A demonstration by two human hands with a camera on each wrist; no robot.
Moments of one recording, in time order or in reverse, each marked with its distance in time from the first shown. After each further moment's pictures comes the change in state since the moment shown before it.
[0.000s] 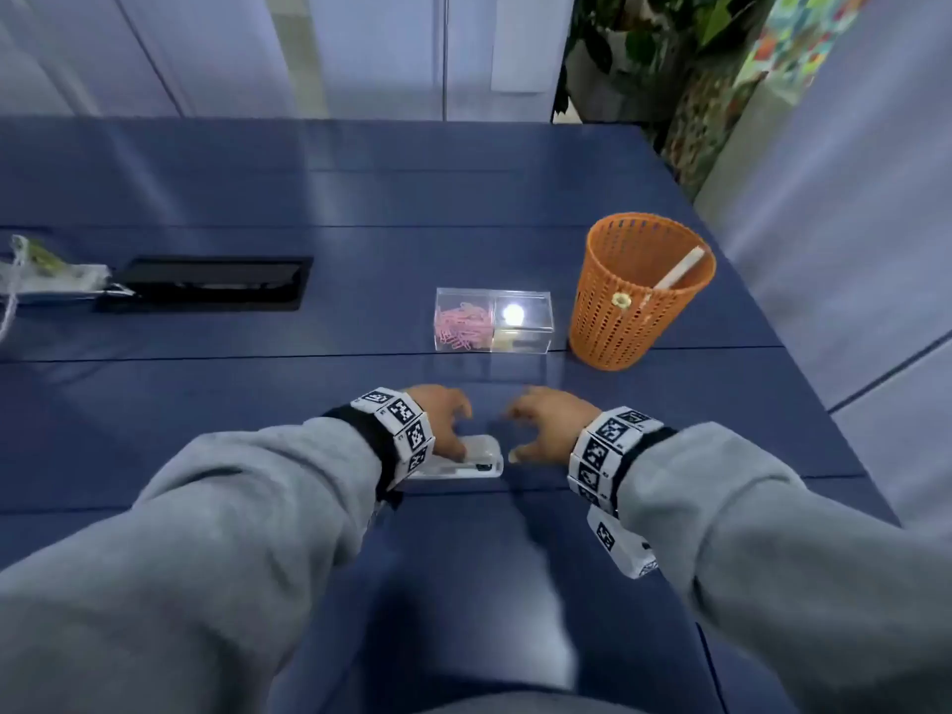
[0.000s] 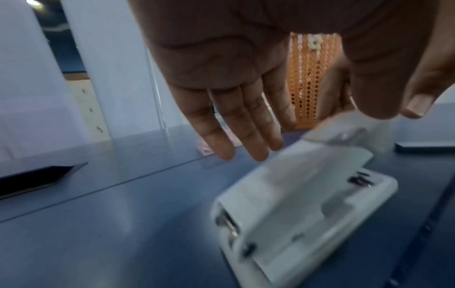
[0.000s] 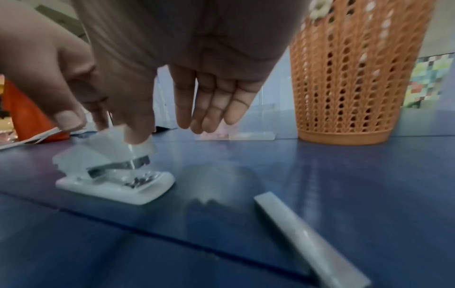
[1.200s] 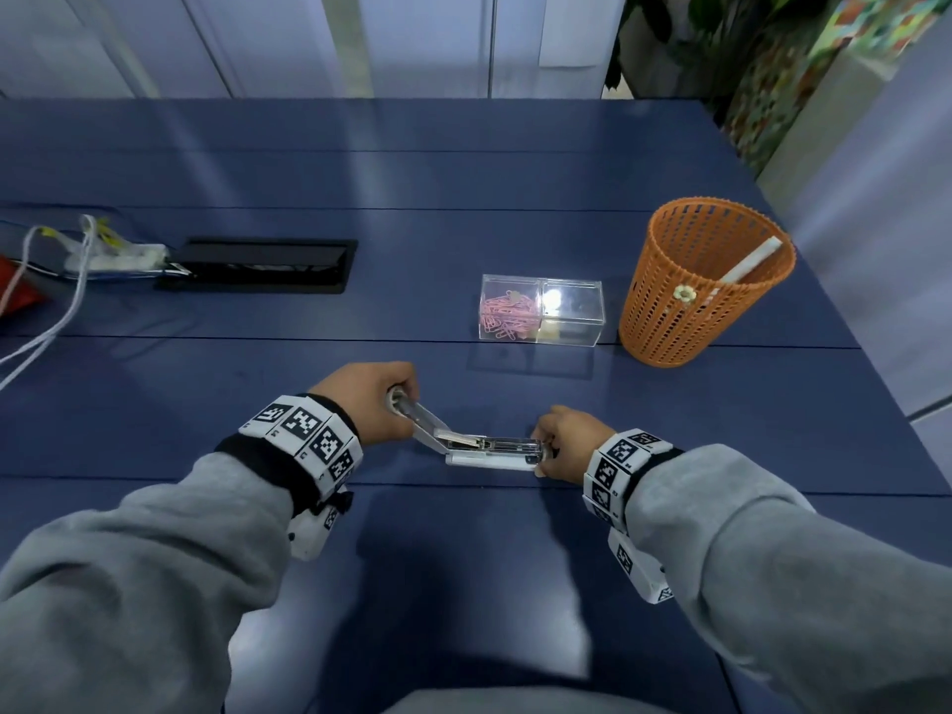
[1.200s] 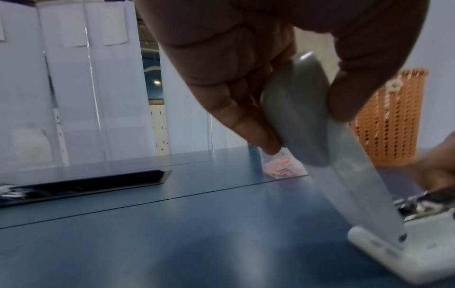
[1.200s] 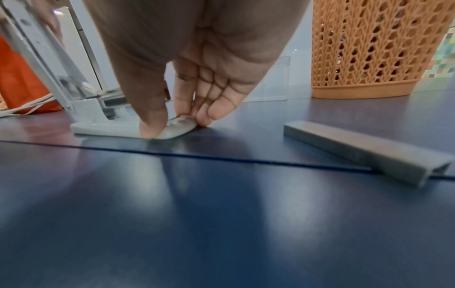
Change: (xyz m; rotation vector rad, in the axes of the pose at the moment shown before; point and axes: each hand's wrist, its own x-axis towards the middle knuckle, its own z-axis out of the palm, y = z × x) left_hand -0.064 -0.078 -0.016 -0.197 0.340 -0.075; right_hand 0.021 -0.012 0.034 0.109 -0.035 0.068
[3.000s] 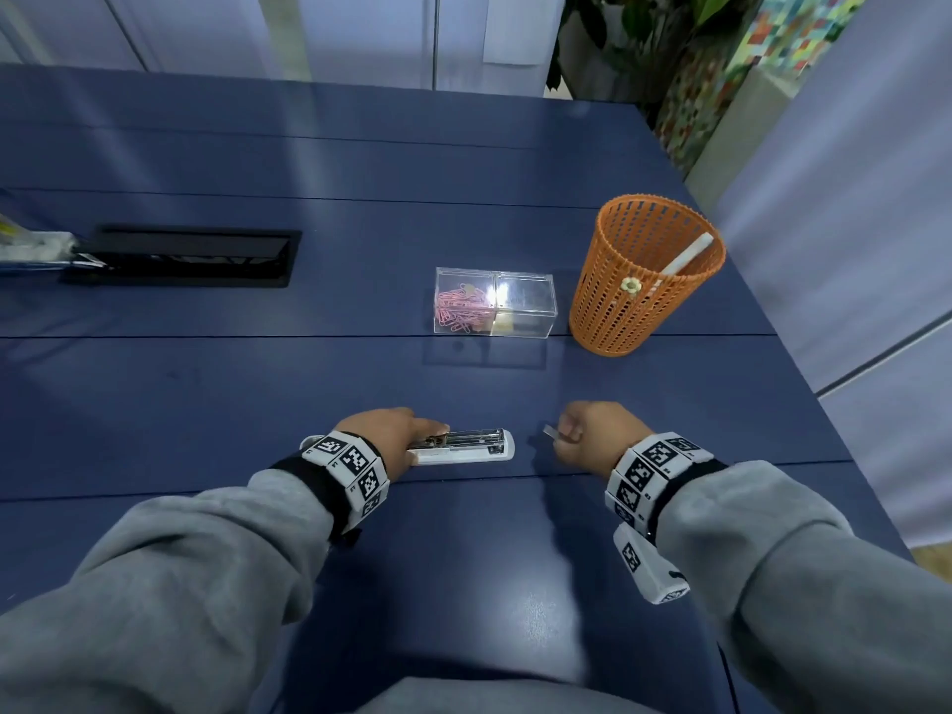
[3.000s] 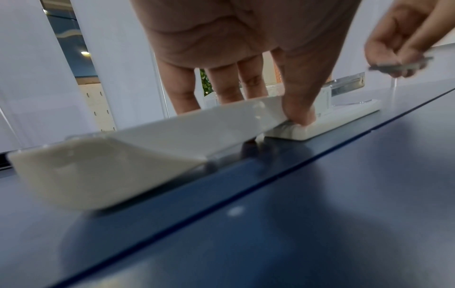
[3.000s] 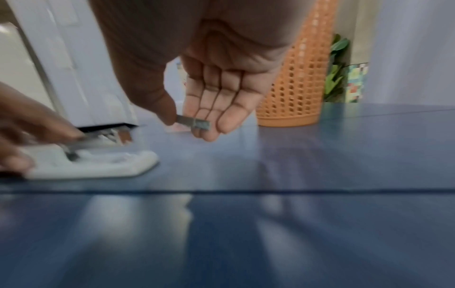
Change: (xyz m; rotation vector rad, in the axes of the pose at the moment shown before) left_hand 0.027 0.013 0.071 0.330 -0.318 0.152; right_hand -0.050 0.034 -0.020 0.021 0.151 0.243
